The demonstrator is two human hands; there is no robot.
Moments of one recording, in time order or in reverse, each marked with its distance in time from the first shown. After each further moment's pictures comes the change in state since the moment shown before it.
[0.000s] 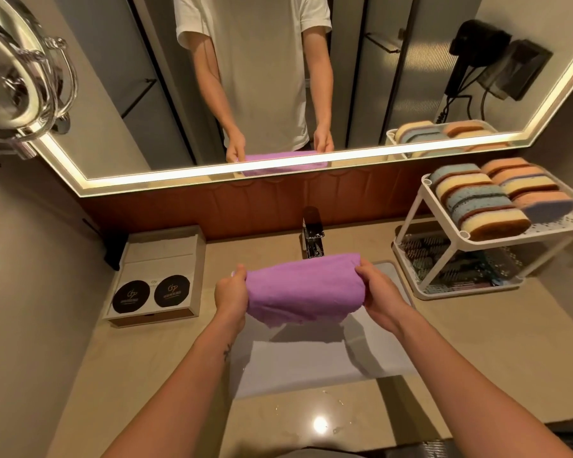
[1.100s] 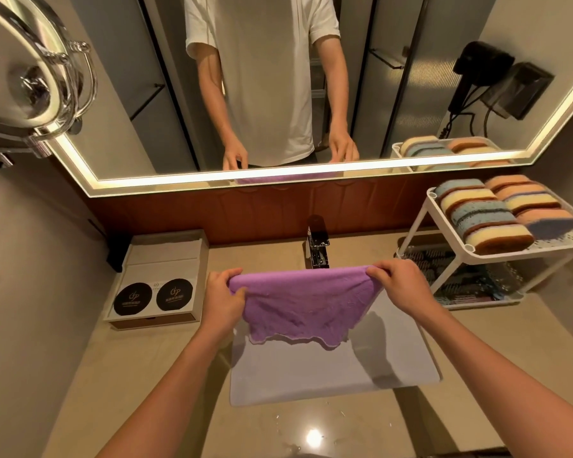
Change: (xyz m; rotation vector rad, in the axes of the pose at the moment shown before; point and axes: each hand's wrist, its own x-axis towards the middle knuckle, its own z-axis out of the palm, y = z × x) left_hand 0.010 -0.008 -0.039 0.377 -0.056 0.488; right_hand 0.007 -0.041 -0.031 -1.236 0.234 -0.503
